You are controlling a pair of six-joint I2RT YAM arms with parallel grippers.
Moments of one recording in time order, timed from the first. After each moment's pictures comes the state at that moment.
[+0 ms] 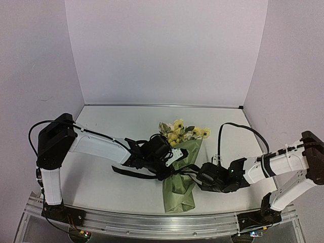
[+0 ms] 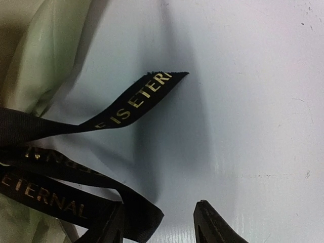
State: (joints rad) left arm -1.12 1.97 1.23 -0.12 0.05 0.07; right arm 1.13 1.46 0.63 -0.44 0.49 1.18
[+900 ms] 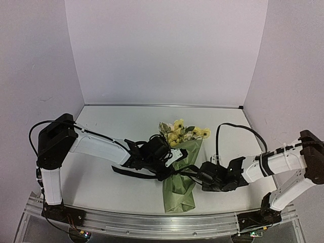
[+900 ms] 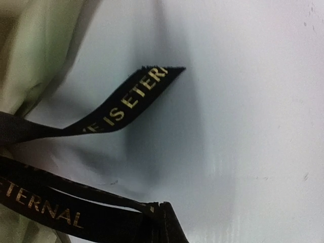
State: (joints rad) left arm -1.12 1.97 1.21 -0.08 0.06 0.07; right arm 1.11 1.48 0.65 -0.46 0.47 1.13
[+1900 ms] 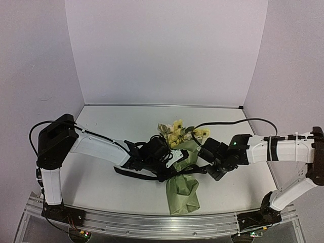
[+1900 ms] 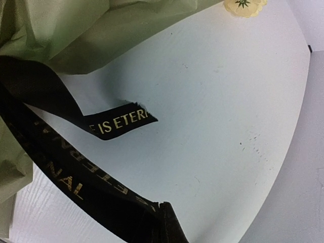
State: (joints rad) left arm -1.11 1.97 1.20 -0.04 0.10 0.07; right arm 0.99 1.44 0.92 -0.84 0.51 0.22
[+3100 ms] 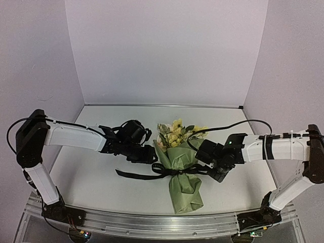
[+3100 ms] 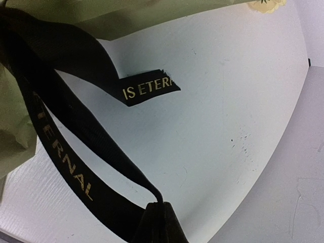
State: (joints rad) left arm -0.93 1.75 1.08 -0.24 0.10 -0.70; right arm 1.00 1.50 0.96 -0.93 0.51 0.10
